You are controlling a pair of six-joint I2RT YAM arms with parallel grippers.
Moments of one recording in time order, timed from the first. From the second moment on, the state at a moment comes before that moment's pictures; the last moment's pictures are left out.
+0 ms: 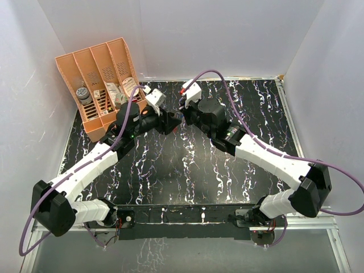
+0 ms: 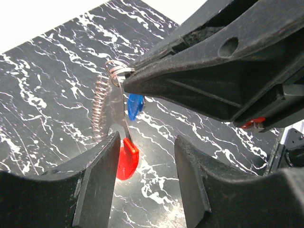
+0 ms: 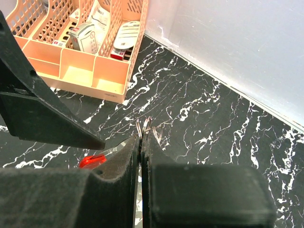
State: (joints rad) left arm -0.57 1.22 0.96 0.08 0.39 -0.12; right arm 0.82 1.38 1.22 0.00 0.25 -0.12
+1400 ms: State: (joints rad) left arm -0.64 1.23 0.87 0.30 0.17 0.04; right arm 0.84 1.32 1.22 0.01 0.21 -0.06
